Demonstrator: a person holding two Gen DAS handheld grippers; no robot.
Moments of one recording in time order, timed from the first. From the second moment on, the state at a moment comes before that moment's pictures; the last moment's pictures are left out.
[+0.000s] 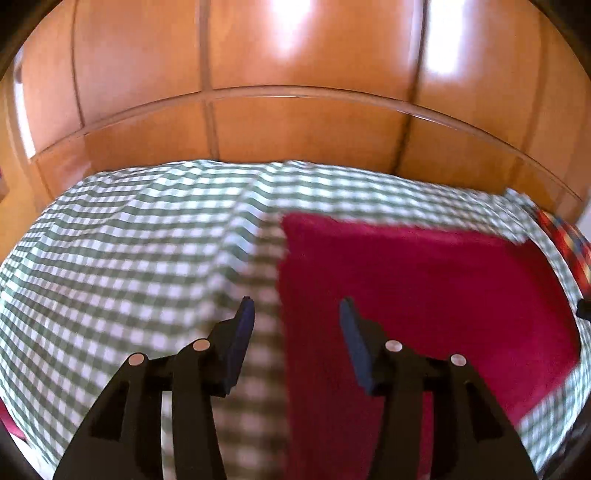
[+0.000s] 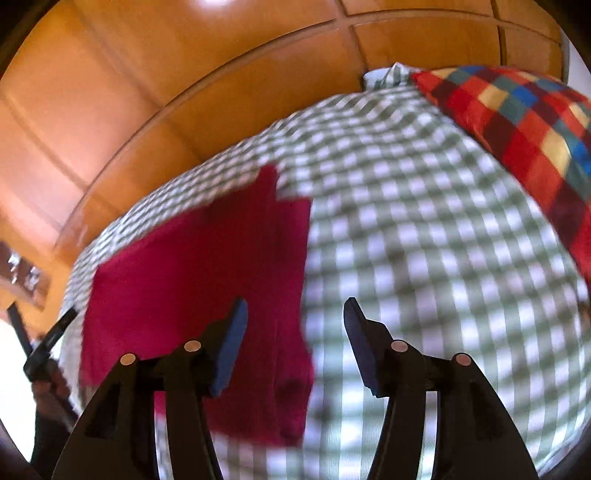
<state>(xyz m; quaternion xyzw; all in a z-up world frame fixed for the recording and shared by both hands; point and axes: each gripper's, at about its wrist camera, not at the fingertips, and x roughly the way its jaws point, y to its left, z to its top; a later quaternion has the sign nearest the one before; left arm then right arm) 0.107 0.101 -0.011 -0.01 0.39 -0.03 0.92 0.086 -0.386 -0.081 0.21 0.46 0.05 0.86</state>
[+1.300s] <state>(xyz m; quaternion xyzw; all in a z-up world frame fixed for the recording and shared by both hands) 0.021 0.157 -0.059 -0.14 0.44 -0.10 0.88 0.112 -0.267 -0.065 -0.01 0.41 -0.01 0.91</state>
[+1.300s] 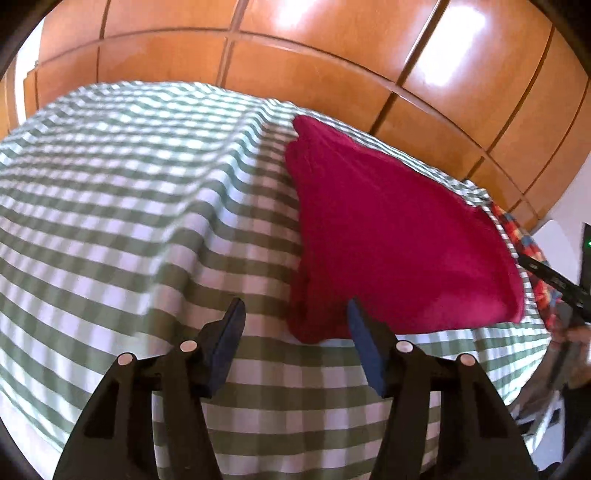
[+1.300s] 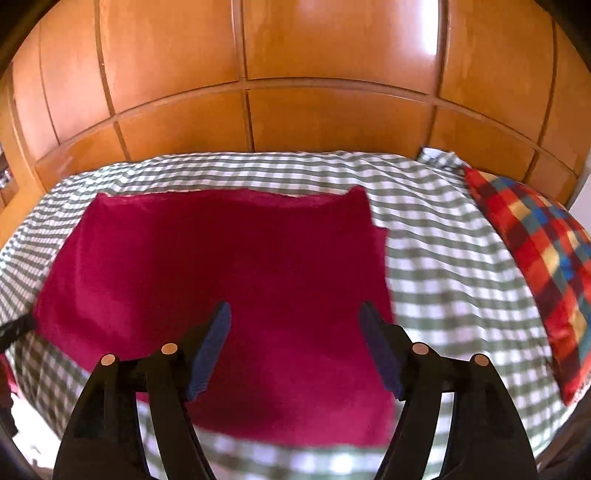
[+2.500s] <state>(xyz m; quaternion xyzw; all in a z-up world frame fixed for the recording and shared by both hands) 0.059 0.115 -0.003 0.02 0.36 0.04 0.93 0.112 -0.283 -0.124 0.01 0.37 -0.03 0.93</state>
